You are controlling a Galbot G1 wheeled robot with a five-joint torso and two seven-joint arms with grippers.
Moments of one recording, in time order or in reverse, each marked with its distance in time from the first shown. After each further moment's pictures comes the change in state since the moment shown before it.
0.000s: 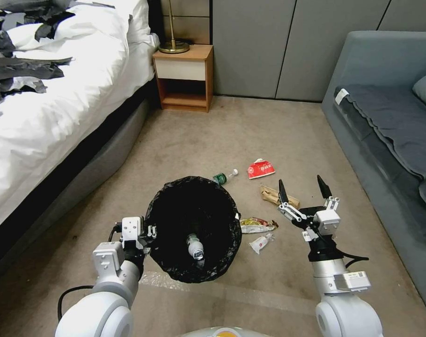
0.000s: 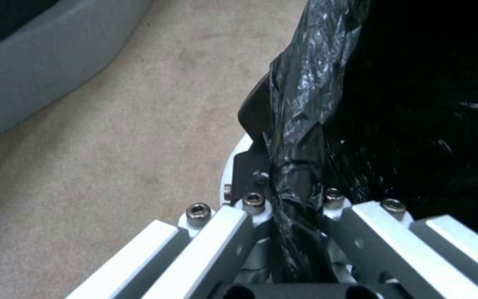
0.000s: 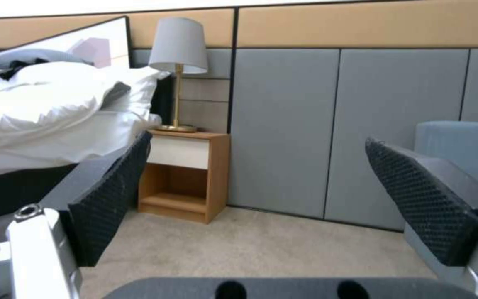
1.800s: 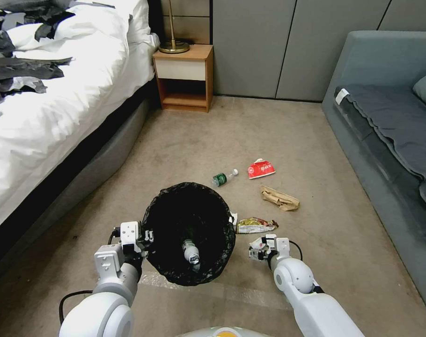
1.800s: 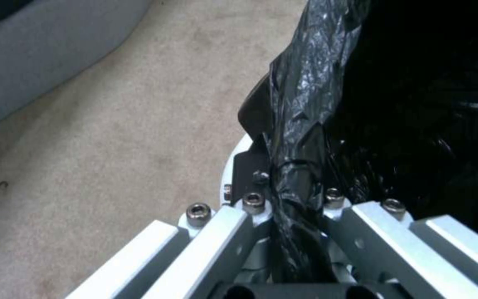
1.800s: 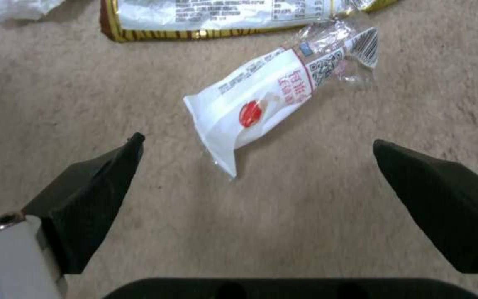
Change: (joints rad) left arm 0.016 -0.013 -0.027 0.045 0.006 -0.017 -0.001; right arm 0.455 -0.130 -0.316 -0.702 0.429 -0.900 0.290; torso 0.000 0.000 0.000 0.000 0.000
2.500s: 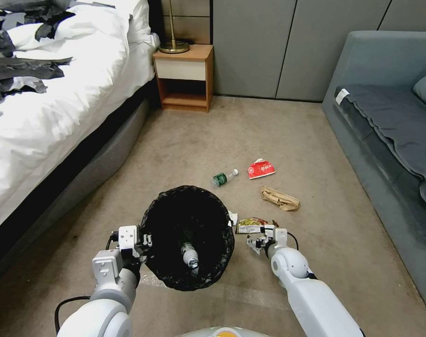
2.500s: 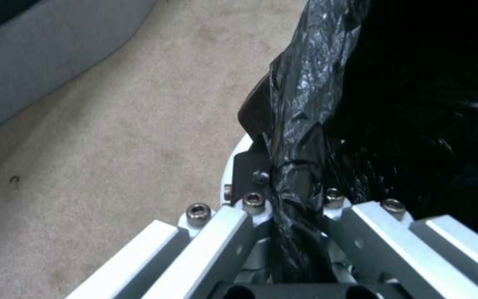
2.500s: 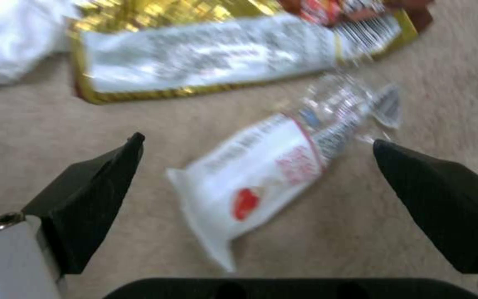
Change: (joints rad) left arm 0.035 -0.005 0.003 -0.015 0.026 -0.009 0.002; right arm 0.110 0.053 0.027 -0.187 0.000 0.082 -0.056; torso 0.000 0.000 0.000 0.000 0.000
